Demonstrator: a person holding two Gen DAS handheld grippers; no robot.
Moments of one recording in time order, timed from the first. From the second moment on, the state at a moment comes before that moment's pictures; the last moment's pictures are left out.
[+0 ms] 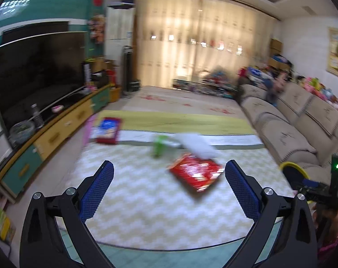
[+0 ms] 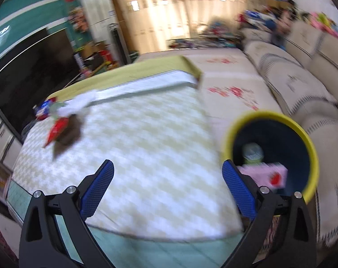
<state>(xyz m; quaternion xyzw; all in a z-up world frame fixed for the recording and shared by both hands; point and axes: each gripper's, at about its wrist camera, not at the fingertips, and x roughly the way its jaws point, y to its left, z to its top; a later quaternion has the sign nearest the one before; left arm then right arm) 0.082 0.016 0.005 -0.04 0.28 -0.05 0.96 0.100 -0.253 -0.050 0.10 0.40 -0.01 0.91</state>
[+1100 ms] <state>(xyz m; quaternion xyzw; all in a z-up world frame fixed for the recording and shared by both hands) 0.113 0.106 -0.075 -0.13 0.35 -0.01 0.93 0.364 -0.104 -0.093 0.13 0.54 0.10 0.82</state>
